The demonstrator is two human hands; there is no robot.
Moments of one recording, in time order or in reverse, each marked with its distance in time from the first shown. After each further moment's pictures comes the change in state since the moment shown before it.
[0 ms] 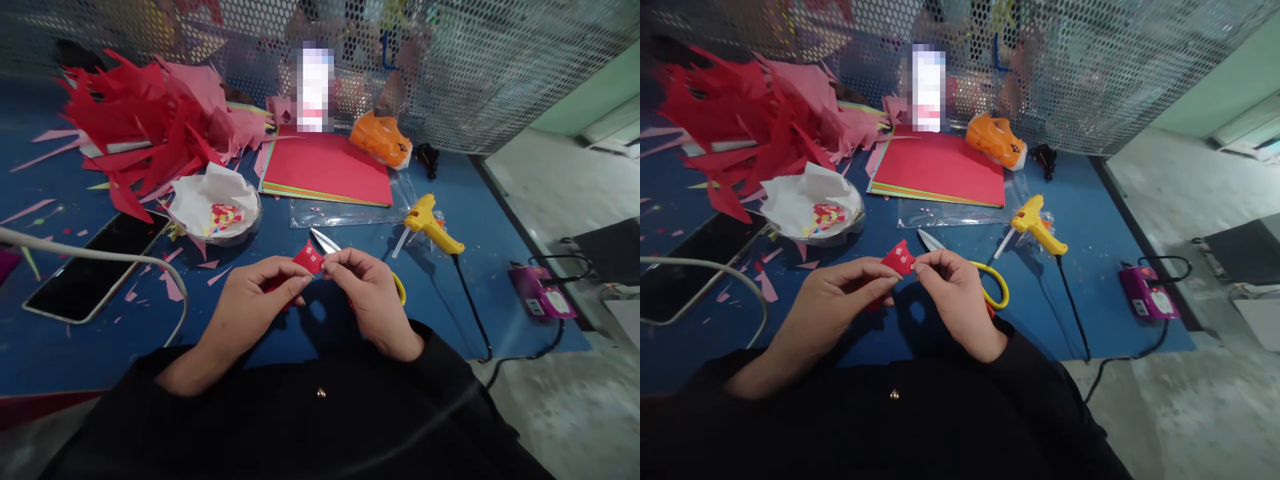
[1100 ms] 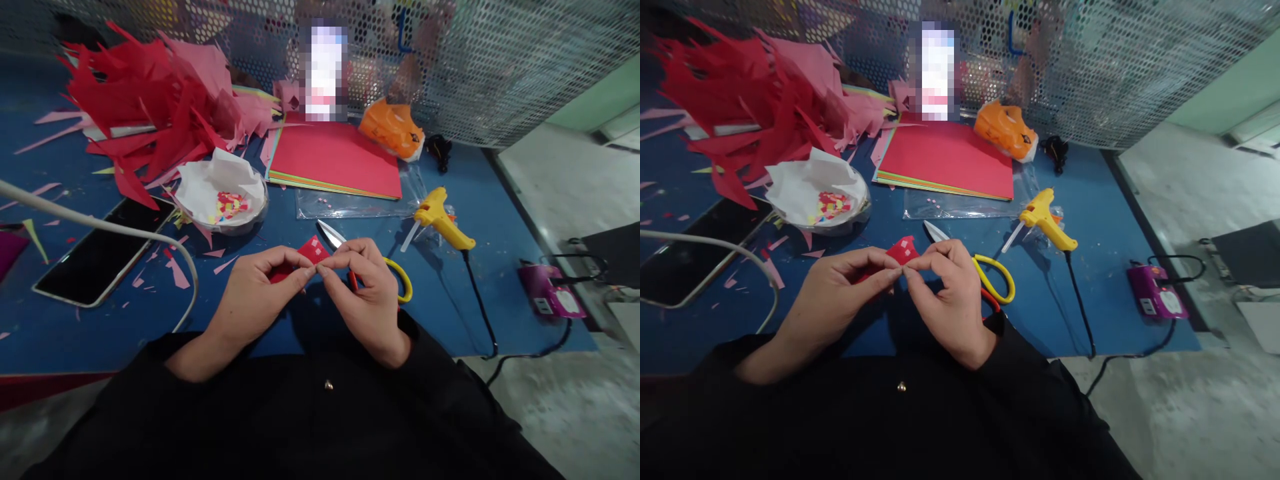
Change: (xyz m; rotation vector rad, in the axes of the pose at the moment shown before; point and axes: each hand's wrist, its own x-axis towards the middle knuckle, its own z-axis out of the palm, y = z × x) left_hand 0.002 -0.003 -0.001 0.105 0.023 0.097; right_hand -0.012 0.012 0.008 -0.518 0.104 -0.607
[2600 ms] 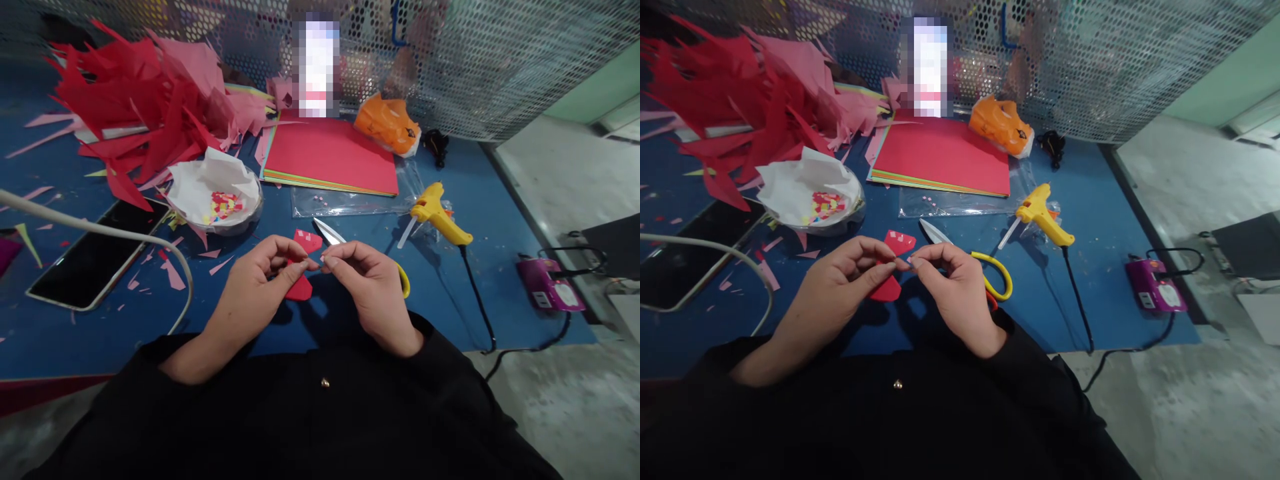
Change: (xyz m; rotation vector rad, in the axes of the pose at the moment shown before) left_hand 0.001 0.001 0.003 -0.054 -0.031 -0.045; right_hand 0.007 0.002 -0.006 0.513 -0.080 0.503
